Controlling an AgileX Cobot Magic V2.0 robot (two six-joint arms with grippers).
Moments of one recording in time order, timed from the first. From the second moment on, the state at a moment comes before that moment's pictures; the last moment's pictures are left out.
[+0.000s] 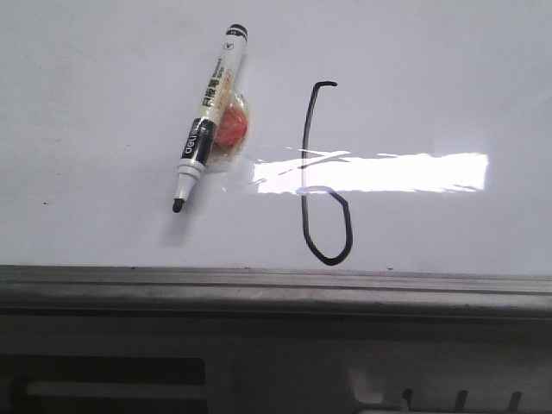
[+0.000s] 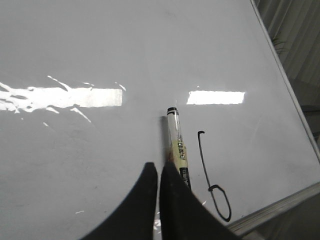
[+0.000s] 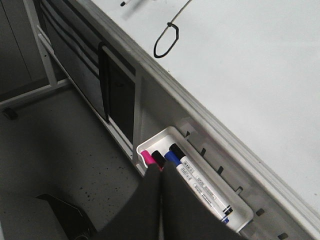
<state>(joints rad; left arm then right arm) -0.88 0.28 -0.23 -1.58 -0.20 1.34 0.73 -0.01 -0.53 0.05 1.08 -0.22</state>
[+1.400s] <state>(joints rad) -0.21 -0.01 0.00 -0.17 0.34 0.04 0.73 -0.01 -0.53 0.05 1.08 -0.22</state>
